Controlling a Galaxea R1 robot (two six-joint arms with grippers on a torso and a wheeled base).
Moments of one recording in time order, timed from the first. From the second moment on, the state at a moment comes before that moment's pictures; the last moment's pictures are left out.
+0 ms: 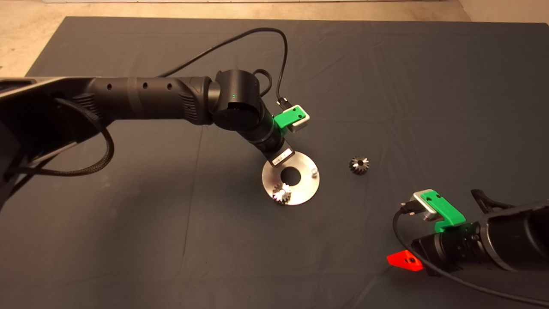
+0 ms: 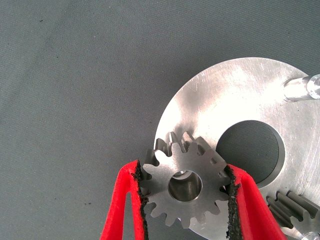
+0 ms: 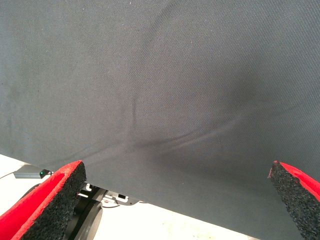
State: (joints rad) left arm -0.35 2.75 -1.18 0.58 1.23 -0.62; right arm 0.14 2.14 -0.36 -0.56 -1.53 1.55
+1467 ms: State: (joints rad) left arm -0.35 2.75 -1.18 0.58 1.22 -0.61; right arm 0.14 2.14 -0.36 -0.56 -1.53 1.55
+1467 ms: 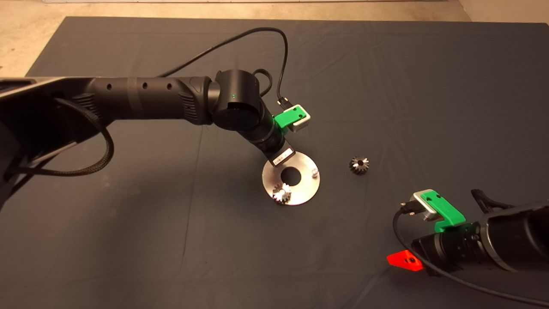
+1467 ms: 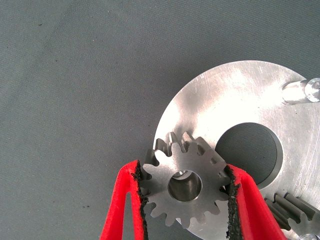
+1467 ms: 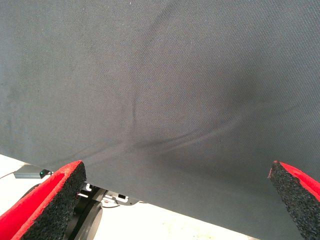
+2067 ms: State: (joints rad) left arm -0.35 2.75 -1.18 0.58 1.22 -0.61; right arm 0.14 2.14 -0.36 -0.56 -1.53 1.55
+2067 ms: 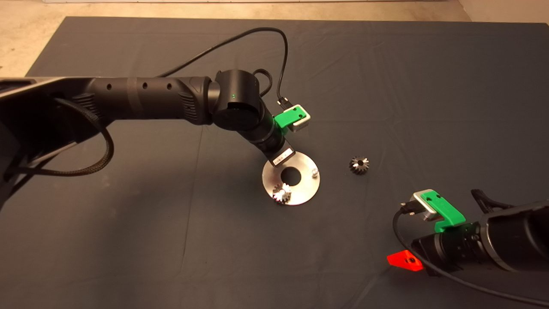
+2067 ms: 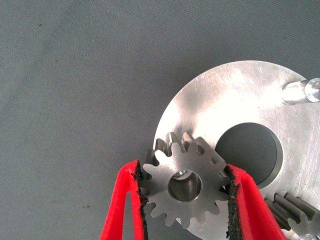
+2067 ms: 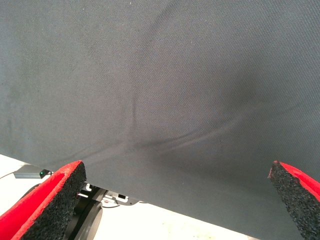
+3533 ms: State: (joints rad) left arm -0.35 2.75 -1.18 0.58 1.21 -0.61; right arm 0.15 2.14 -0.36 -0.56 -1.53 1.55
